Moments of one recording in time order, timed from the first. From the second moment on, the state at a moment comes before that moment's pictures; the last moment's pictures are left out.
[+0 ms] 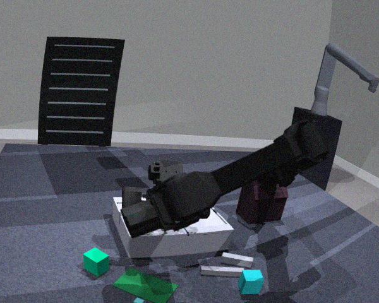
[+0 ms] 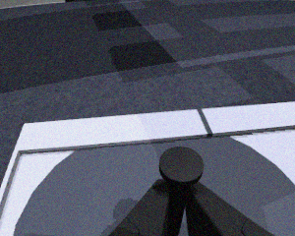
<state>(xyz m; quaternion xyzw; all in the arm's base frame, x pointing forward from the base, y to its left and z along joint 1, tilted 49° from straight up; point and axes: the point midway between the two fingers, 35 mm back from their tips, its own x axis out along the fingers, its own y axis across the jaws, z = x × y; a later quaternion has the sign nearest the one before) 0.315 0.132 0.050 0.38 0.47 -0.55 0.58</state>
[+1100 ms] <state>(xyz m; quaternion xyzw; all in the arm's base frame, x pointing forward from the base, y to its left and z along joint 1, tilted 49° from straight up) 0.305 0.132 0.052 0.38 0.47 -0.55 0.58</state>
